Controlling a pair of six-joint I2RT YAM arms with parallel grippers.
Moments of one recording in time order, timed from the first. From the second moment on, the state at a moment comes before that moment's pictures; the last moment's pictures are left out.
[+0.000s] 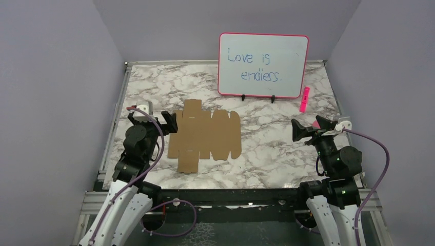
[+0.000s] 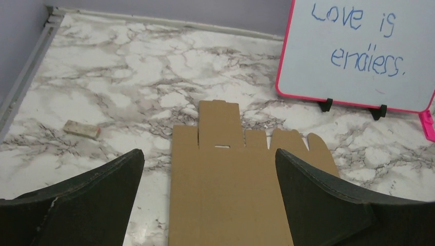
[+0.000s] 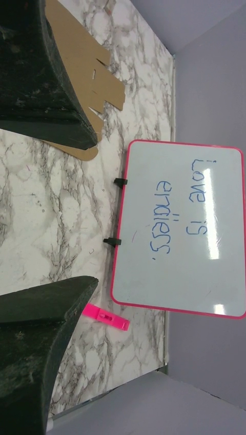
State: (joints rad) left arm -0.32 0.49 0.57 -0.15 -0.21 -0.22; right arm 0.12 0.22 0.57 -0.23 -0.08 0.08
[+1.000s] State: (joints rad) left arm -0.13 1.55 0.78 0.08 -0.01 -0.53; right arm 0.15 0.16 0.55 -0.22 -0.10 0.08
